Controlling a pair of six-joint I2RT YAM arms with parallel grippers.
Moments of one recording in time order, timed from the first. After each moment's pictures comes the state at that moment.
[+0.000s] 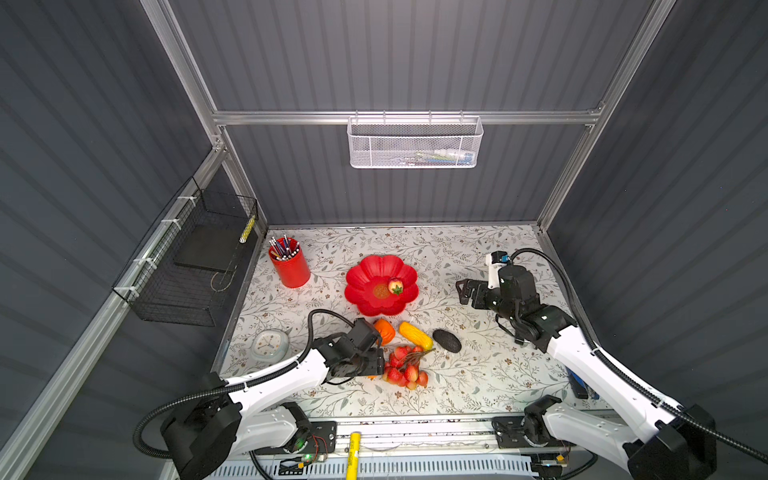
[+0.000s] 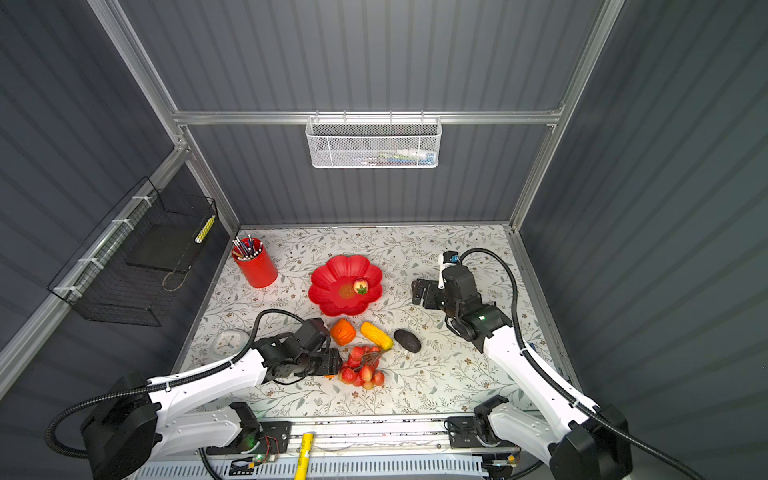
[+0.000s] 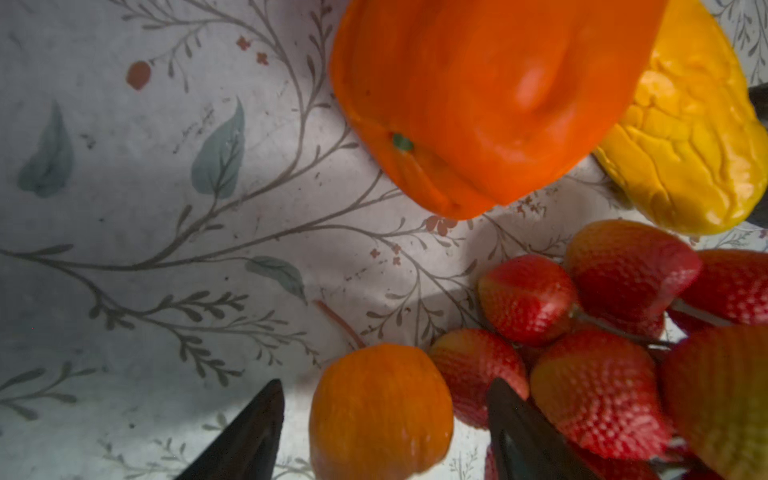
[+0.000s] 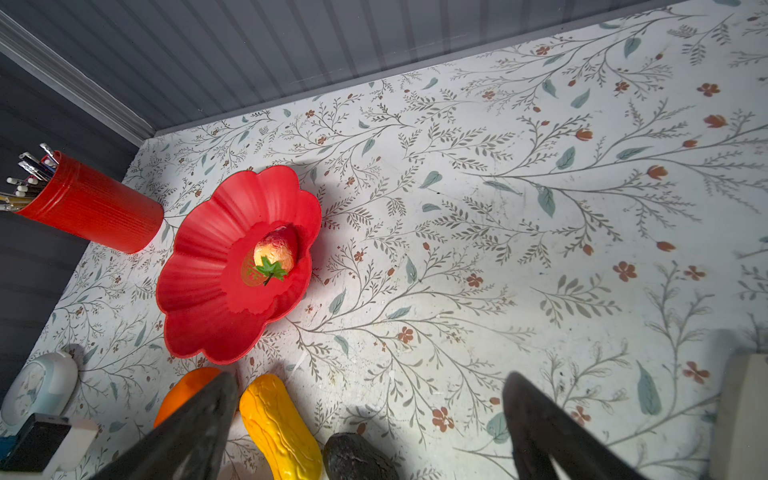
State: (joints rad) left arm -0.86 1.19 0.58 -0.53 0.01 -0.81; right arm 0.44 1.06 0.82 -0.34 0.06 0.44
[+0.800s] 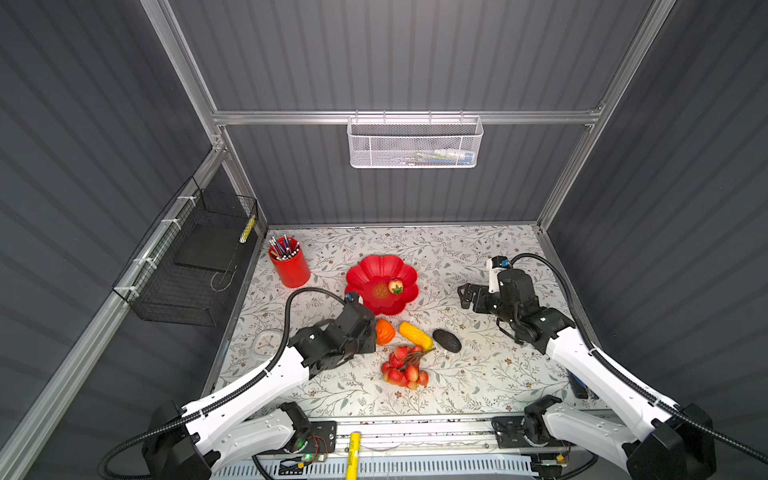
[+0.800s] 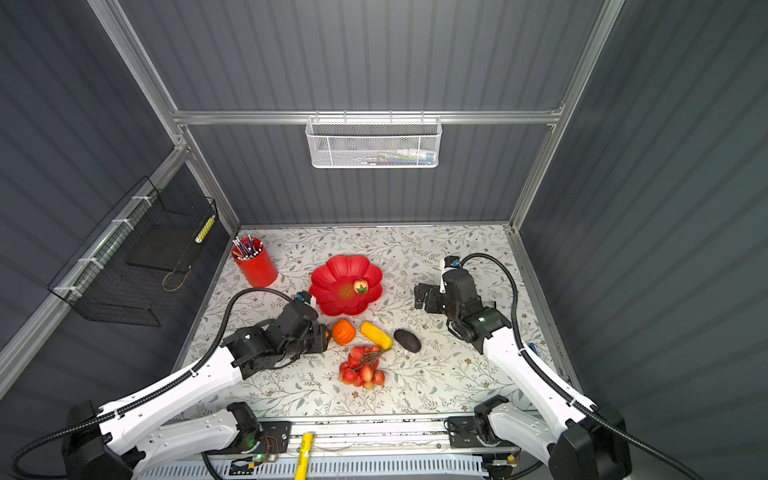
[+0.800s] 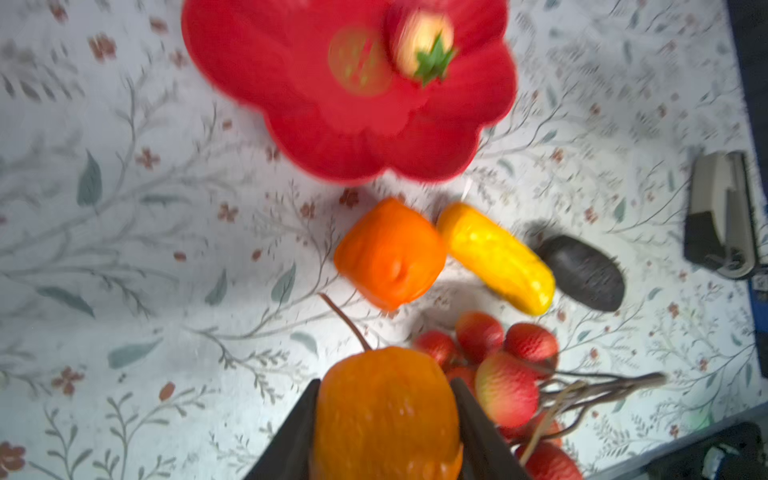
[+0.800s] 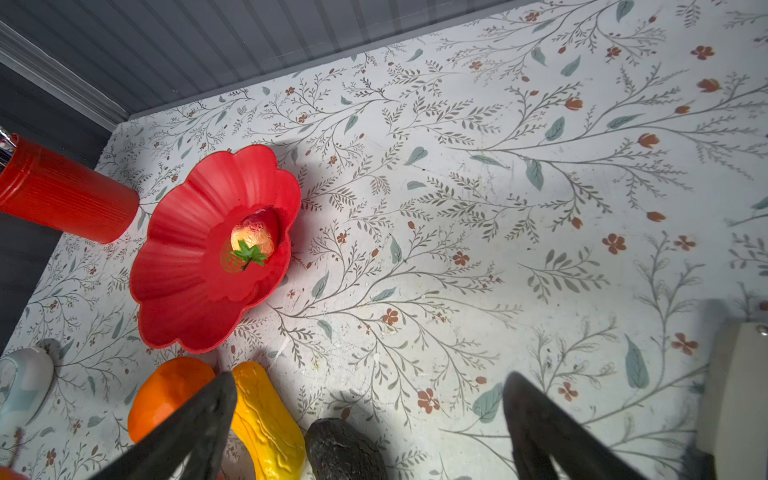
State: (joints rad) left arm -0.85 1.07 0.86 -0.70 -0.21 -0.71; right arm 0.42 1.07 0.78 -0.35 0.05 0.44
